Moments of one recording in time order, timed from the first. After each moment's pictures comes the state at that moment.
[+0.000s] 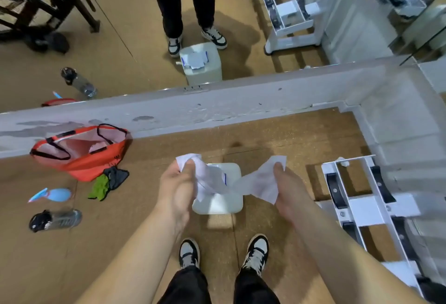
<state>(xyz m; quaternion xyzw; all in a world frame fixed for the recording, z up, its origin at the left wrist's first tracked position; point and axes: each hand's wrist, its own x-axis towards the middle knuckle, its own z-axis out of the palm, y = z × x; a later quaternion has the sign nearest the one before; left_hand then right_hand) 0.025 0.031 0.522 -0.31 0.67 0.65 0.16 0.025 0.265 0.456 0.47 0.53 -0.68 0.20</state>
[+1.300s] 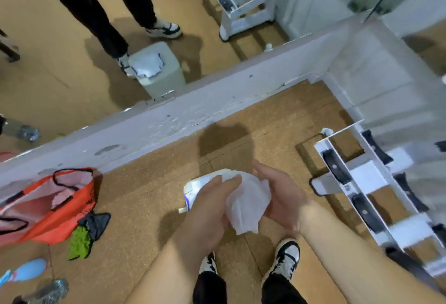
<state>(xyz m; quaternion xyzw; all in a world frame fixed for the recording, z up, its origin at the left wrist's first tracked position) -0.043 0.053 0.464 -0.27 0.53 0.68 0.43 -0.015 0.219 0.429 0.35 0.37 -0.81 0.30</state>
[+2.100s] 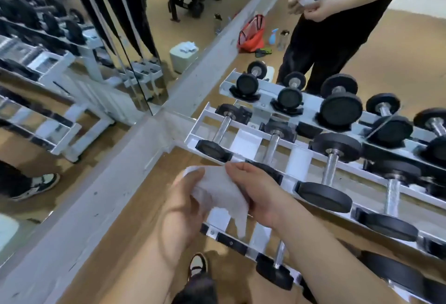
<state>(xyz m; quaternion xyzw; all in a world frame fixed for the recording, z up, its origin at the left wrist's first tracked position) 0.090 0.523 0.684 -0.04 0.52 0.67 0.53 0.213 0.630 0.690 0.46 0.38 -0.79 -0.12</state>
